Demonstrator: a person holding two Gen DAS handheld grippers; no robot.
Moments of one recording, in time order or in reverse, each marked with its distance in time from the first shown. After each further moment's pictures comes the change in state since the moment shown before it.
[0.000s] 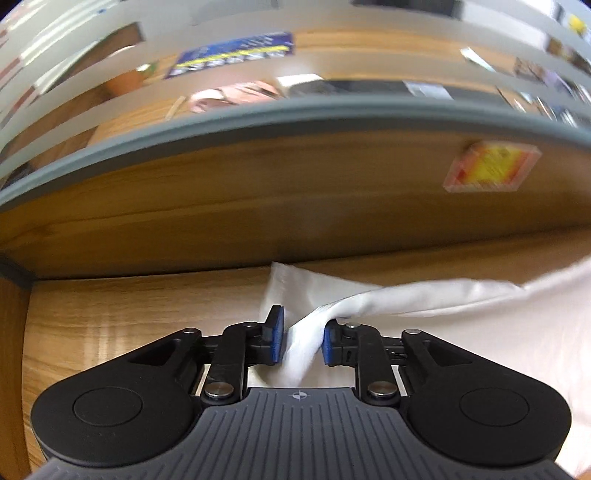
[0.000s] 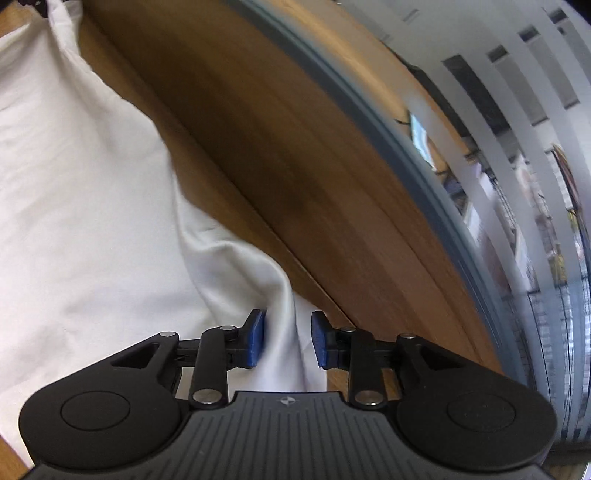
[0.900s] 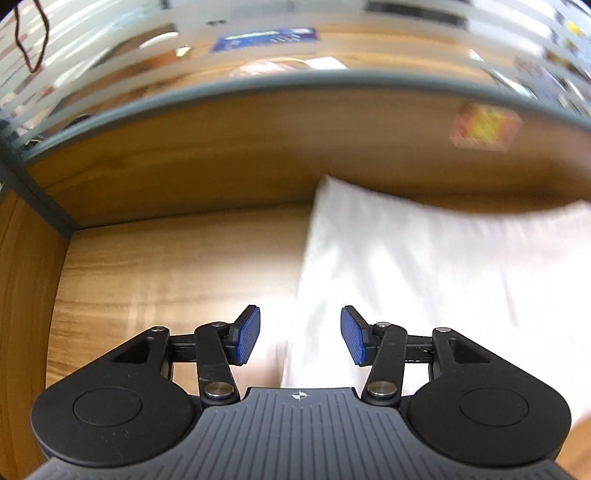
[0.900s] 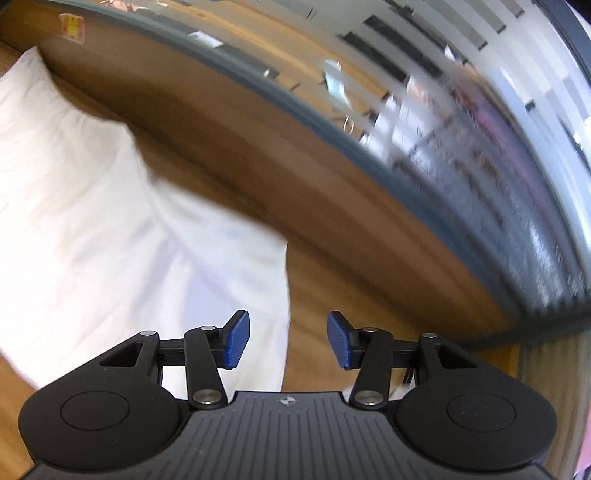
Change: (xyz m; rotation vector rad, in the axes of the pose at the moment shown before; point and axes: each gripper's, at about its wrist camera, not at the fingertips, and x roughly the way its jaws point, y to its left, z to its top) left arm -0.057 0.036 -0.077 0.126 0.035 -0.006; right arm -0.090 -0.011 -0.098 0.231 0.045 0.029
